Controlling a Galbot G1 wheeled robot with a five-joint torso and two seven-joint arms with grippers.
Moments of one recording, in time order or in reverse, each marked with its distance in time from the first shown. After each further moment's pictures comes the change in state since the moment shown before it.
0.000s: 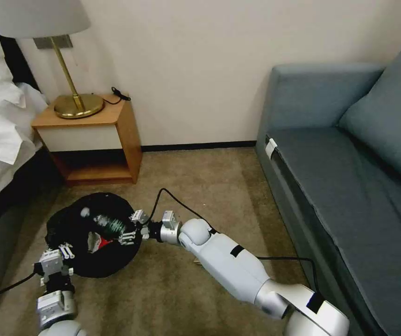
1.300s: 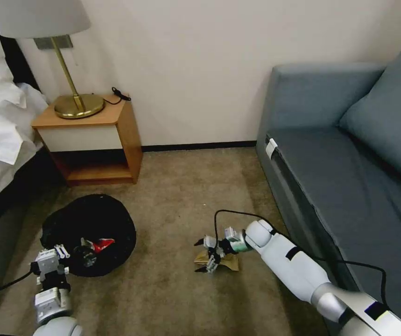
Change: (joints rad) left arm -0.028 0.018 -0.009 0.057 -0.015 -0.013 -0.005; right arm -0.038 -0.297 0.198 -0.176 -0.483 0.071 -0.355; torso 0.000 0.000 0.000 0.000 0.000
